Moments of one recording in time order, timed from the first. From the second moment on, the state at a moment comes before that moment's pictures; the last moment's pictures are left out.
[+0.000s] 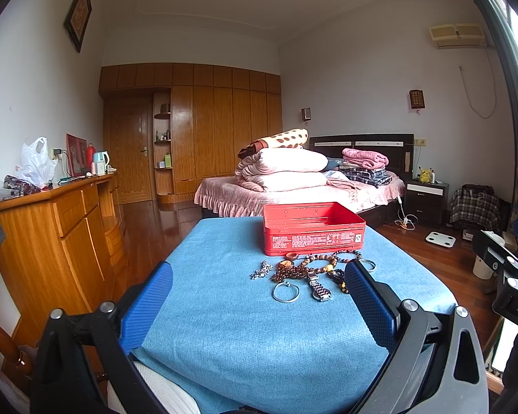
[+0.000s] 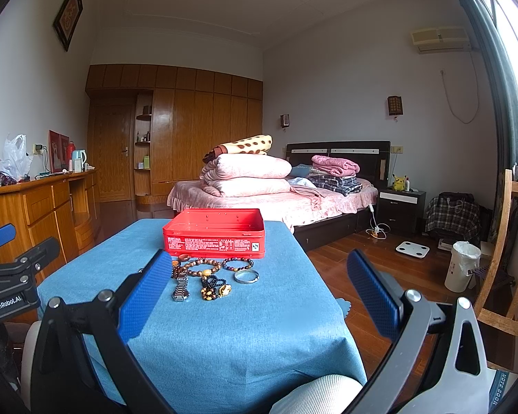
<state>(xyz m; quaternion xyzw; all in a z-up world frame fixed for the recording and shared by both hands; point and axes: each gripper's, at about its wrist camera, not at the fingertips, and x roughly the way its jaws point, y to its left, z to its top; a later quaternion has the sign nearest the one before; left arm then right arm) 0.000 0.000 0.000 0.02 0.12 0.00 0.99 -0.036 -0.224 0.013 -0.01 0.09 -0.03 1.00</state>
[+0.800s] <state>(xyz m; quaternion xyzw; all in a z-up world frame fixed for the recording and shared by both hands) 0.046 0.005 -0.011 0.03 0.17 0.00 0.98 0.011 -0.220 -0.002 -0.02 0.14 -0.03 0.99</state>
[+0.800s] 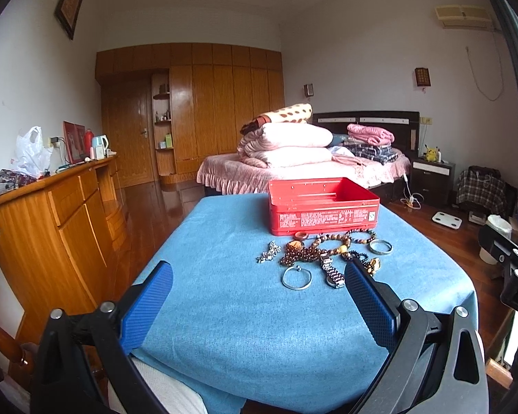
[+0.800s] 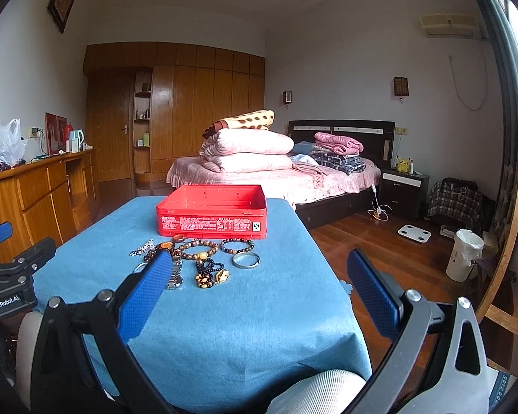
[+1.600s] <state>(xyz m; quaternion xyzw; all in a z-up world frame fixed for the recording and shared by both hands) 0.214 0.026 -0.066 0.02 0.32 0.01 0.95 0.169 -0.234 -0.049 0.01 0.28 0.01 0.96</state>
